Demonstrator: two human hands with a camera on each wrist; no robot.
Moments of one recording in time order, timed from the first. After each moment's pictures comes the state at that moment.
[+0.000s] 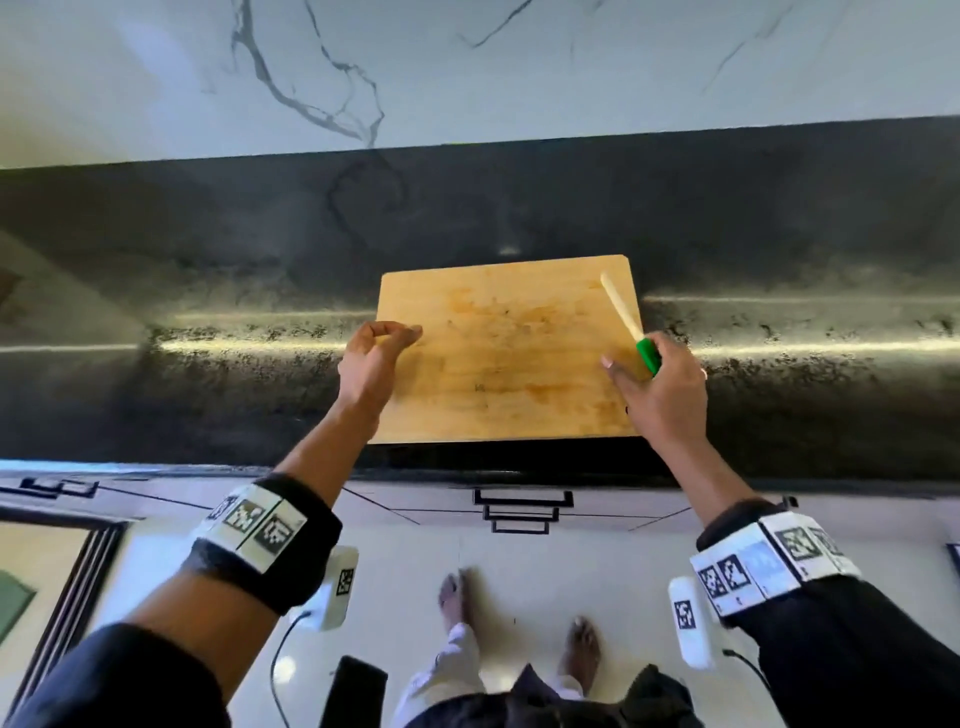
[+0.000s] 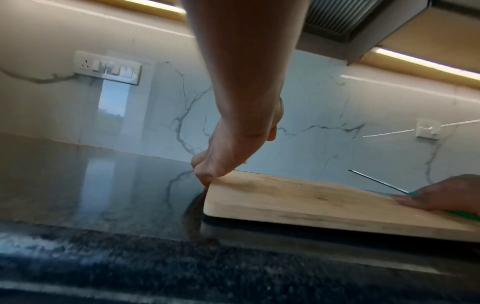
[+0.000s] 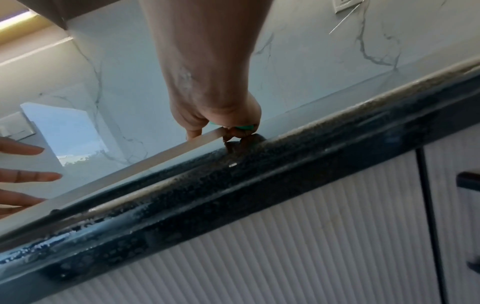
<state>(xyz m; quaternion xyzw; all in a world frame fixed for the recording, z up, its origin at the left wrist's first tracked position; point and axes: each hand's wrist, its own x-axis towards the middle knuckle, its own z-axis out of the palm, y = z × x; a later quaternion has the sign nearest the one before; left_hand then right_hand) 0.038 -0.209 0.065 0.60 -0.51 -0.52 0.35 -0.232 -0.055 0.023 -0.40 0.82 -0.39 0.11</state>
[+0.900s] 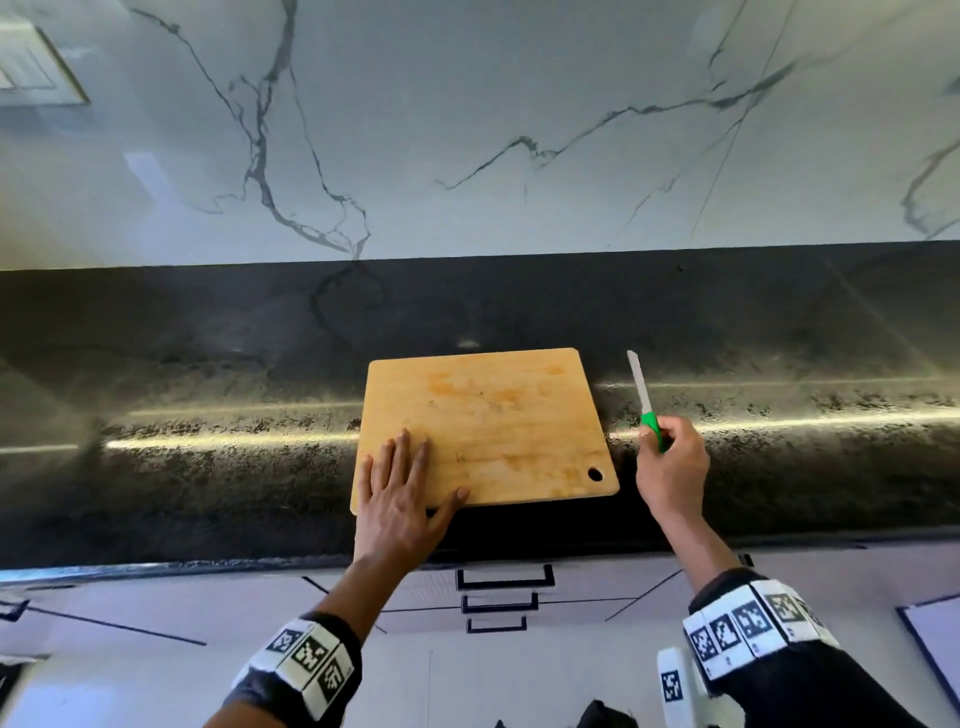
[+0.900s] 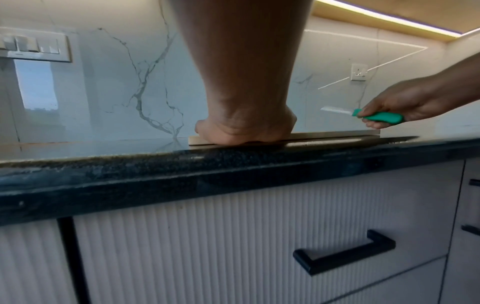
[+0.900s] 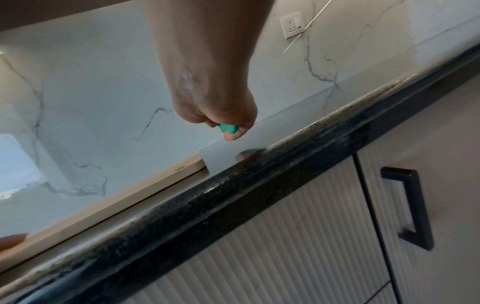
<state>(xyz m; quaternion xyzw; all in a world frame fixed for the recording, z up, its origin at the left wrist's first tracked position) 0.049 -0.148 0.016 0.49 -0.87 -0.07 0.05 -0.251 -0.033 0.030 -0.27 0.83 -0.49 0.04</state>
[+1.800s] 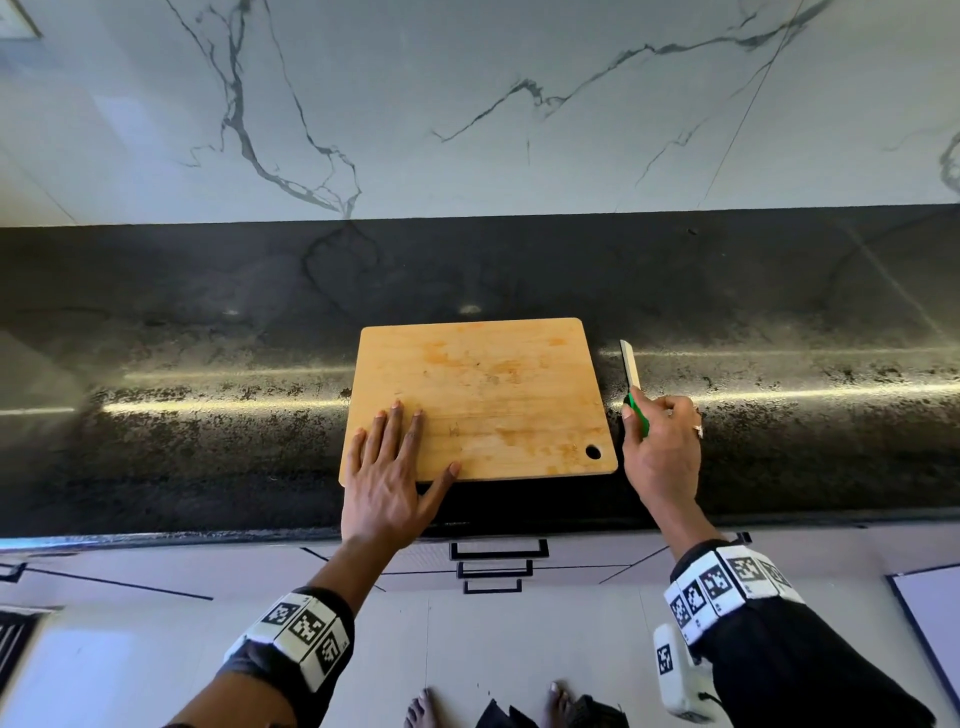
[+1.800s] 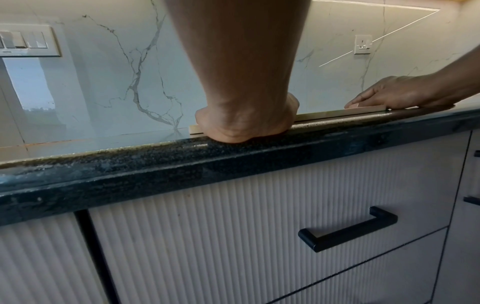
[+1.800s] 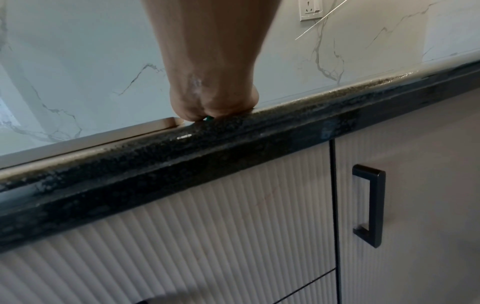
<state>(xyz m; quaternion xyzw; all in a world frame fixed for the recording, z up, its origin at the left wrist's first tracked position) 0.051 -0.147 0.012 0.48 -0.87 -0.05 0.07 -0.258 -0.033 0.007 -0.40 0.86 -0.31 -0.05</state>
